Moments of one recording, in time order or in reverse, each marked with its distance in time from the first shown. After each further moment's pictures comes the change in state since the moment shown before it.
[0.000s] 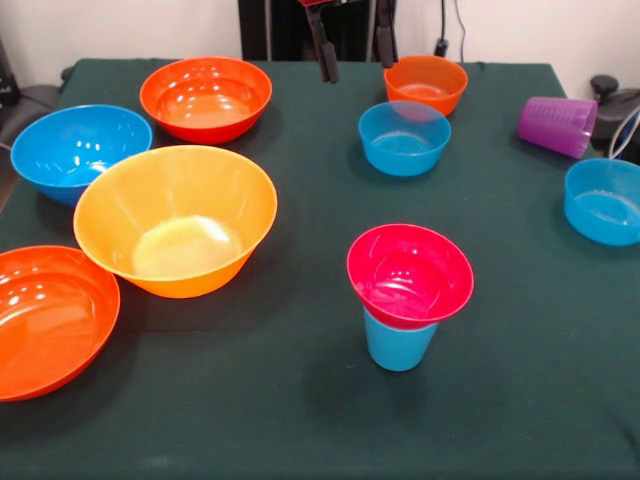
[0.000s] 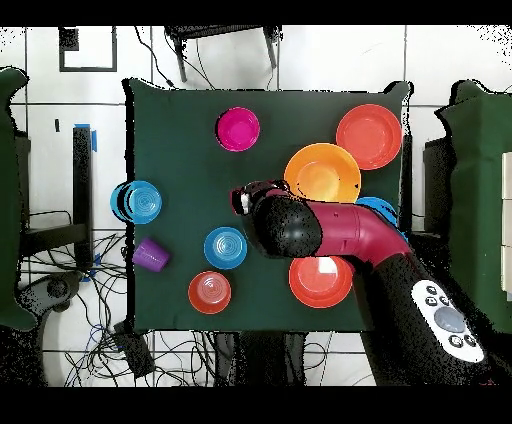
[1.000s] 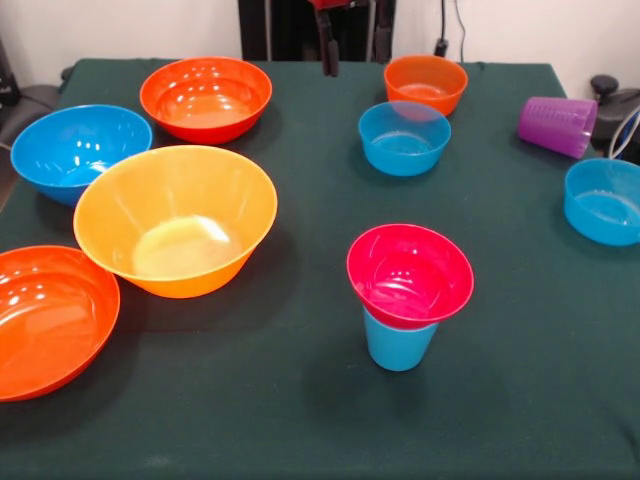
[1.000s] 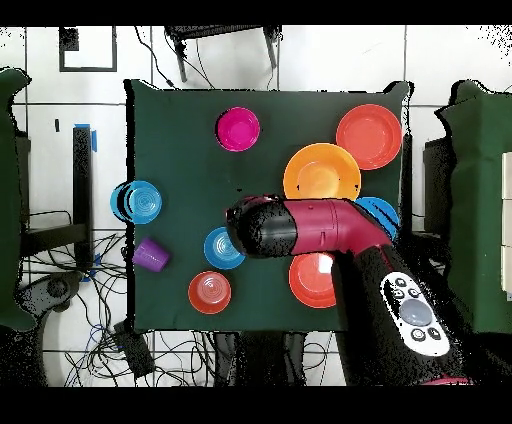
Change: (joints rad) arm 0.137 0.007 -0.131 -0.055 -0.122 0.164 0.000
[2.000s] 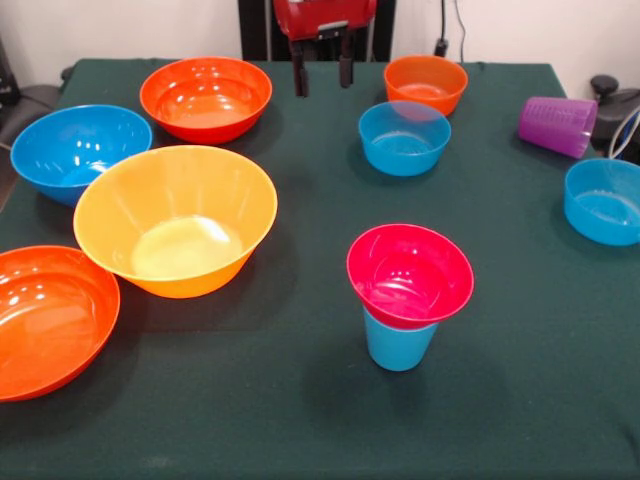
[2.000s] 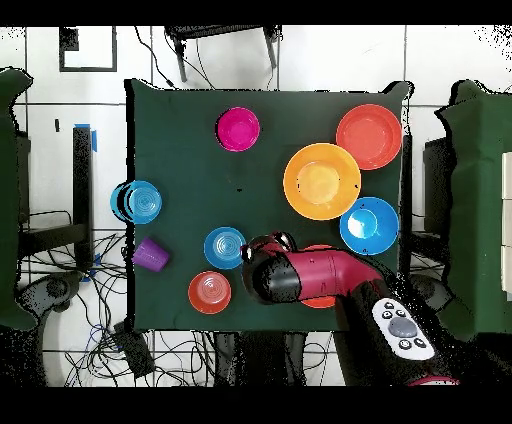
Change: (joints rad) arm 0.012 0.105 -0.154 0.152 -0.140 -0.327 0.000
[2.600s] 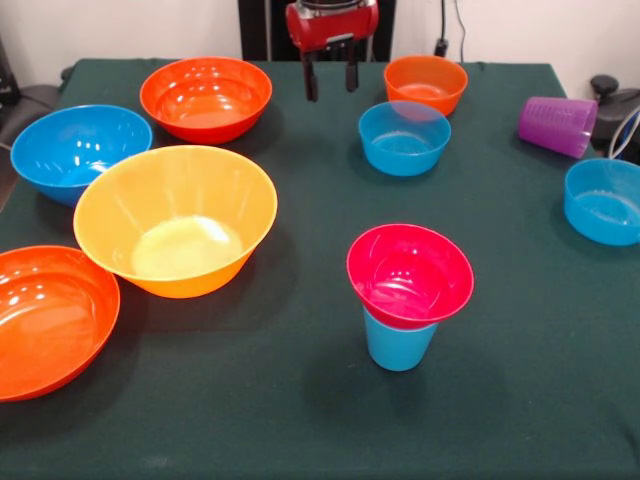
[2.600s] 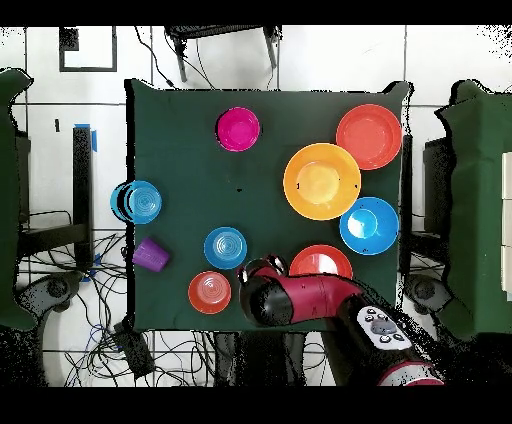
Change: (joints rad) arm 0.049 0.115 -0.111 0.061 -0.033 -0.175 0.000
